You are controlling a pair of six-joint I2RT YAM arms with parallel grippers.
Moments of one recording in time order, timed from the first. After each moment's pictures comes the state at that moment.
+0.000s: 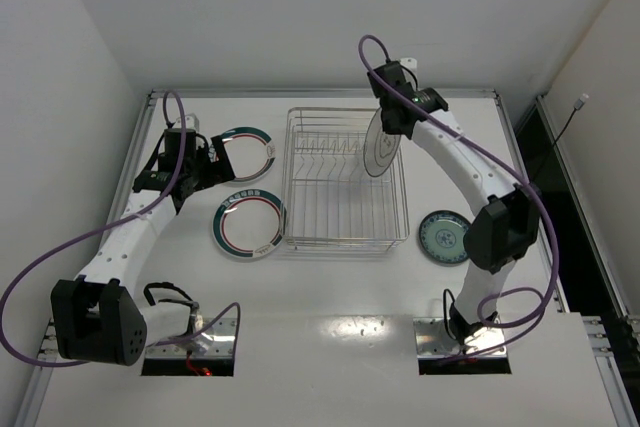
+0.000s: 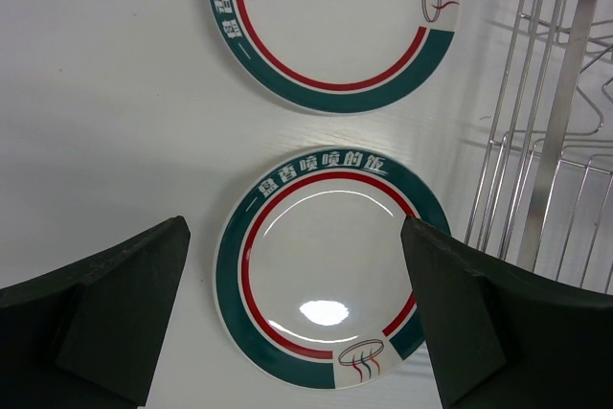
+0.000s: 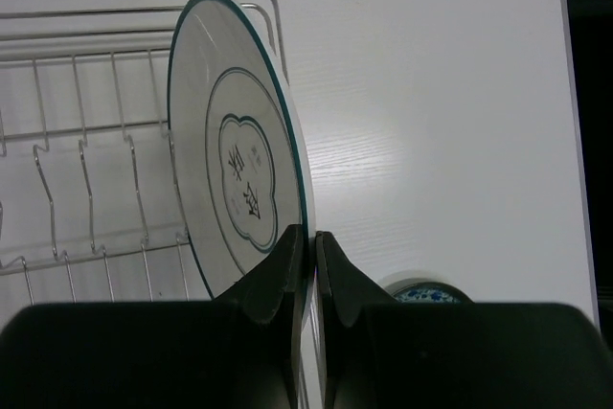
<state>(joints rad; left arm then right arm) -0.08 1.20 0.95 -0.46 -0.09 -0.37 0.44 1.81 1.76 -0.82 0.59 0.32</state>
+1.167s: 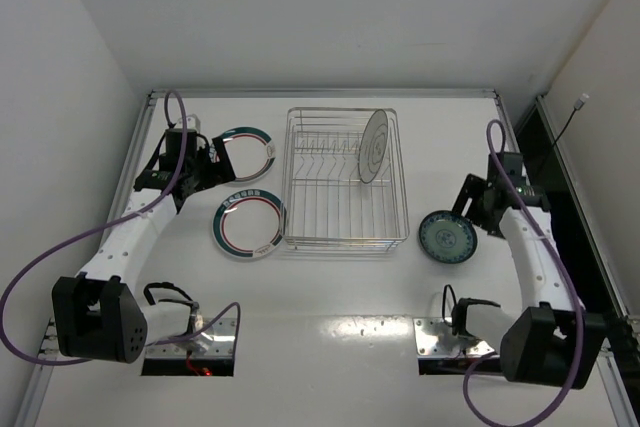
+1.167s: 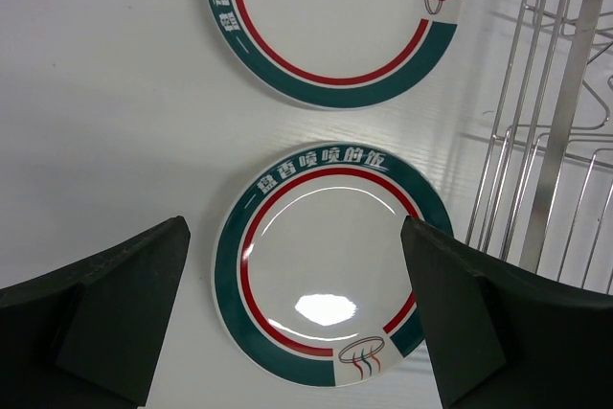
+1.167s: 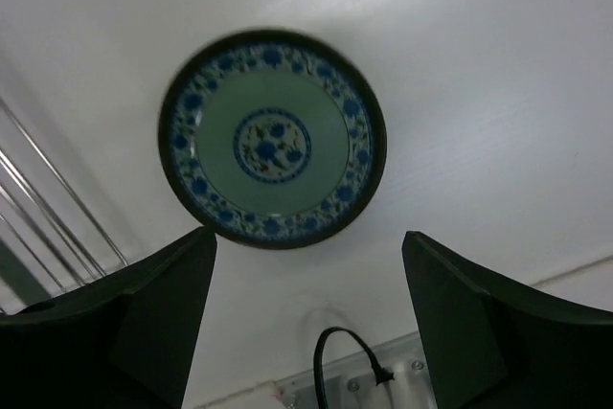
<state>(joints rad) -0.08 1.21 0.95 -0.46 -0.09 -0.37 -0.13 1.11 0.90 -0.83 0.16 0.31</state>
